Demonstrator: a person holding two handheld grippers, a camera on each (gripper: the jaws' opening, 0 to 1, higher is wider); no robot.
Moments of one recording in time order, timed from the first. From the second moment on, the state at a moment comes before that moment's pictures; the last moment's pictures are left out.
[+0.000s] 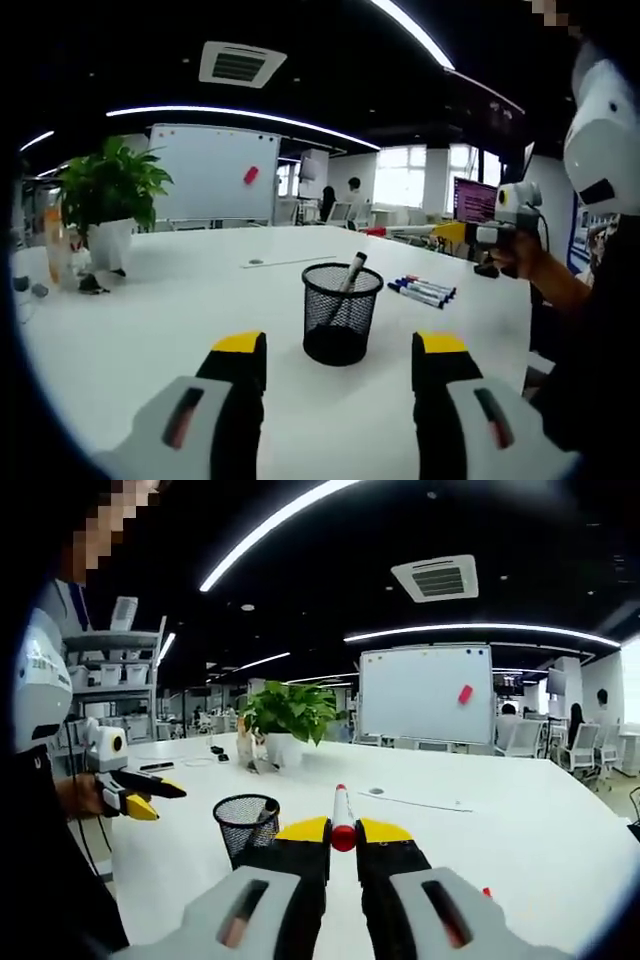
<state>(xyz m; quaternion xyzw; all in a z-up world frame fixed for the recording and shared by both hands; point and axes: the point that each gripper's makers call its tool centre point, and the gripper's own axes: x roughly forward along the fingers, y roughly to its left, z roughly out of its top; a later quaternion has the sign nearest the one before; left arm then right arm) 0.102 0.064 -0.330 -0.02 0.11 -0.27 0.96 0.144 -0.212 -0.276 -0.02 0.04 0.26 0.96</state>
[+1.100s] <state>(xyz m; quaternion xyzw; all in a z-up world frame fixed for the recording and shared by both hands) 0.102 0.064 -0.333 -0.02 0.11 -0.27 0.96 0.138 -0.255 -0.282 -0.02 0.05 0.20 0.98</state>
